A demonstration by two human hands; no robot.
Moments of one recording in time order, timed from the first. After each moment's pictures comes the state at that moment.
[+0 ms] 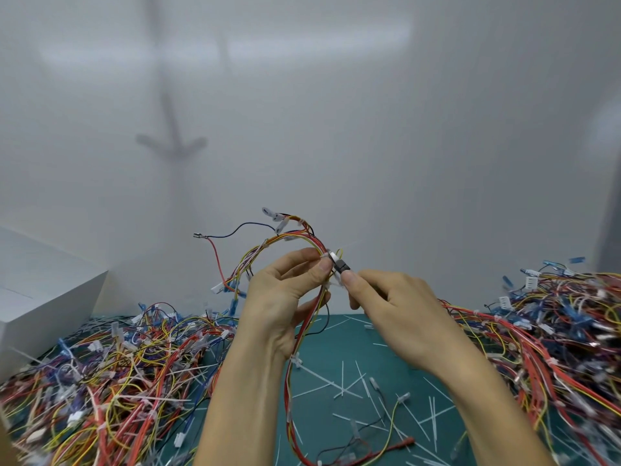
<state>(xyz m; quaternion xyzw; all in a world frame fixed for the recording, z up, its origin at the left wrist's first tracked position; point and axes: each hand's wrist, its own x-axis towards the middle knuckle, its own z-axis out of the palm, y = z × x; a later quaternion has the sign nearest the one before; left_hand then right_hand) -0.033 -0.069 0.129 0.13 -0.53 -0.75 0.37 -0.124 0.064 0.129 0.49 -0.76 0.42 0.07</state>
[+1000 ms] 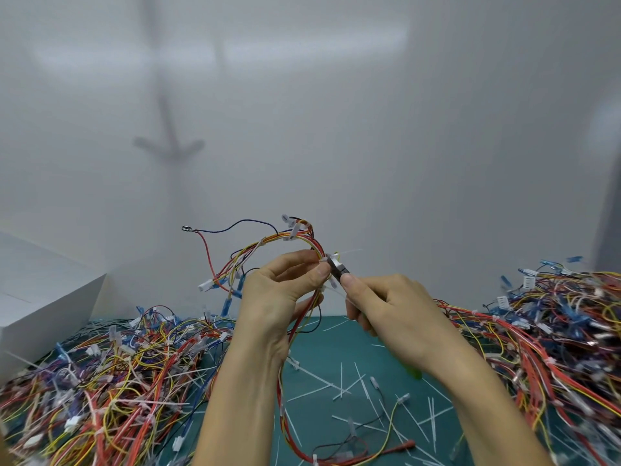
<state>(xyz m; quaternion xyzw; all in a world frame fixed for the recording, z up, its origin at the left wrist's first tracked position) -0.029 -0.065 0.133 0.15 -0.56 -0.71 0.39 -0.124 0.063 0.127 0.48 -0.76 0.44 0.02</state>
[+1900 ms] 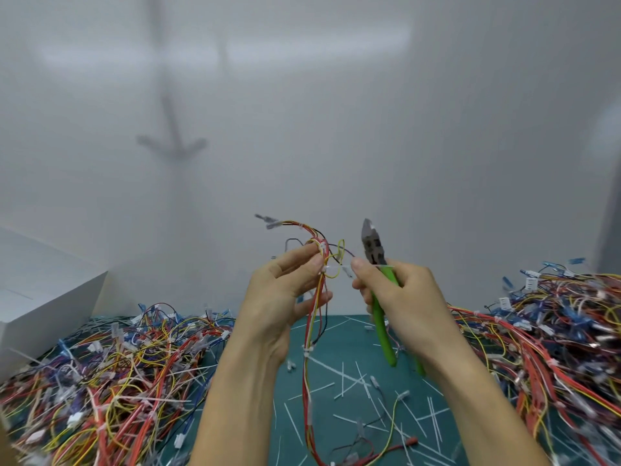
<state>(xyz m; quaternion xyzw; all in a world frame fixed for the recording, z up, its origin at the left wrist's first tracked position) -0.029 -0.072 0.130 0.12 -0.54 -0.75 0.36 -0.126 0.055 0.126 0.40 -0.68 0.62 -0.01</state>
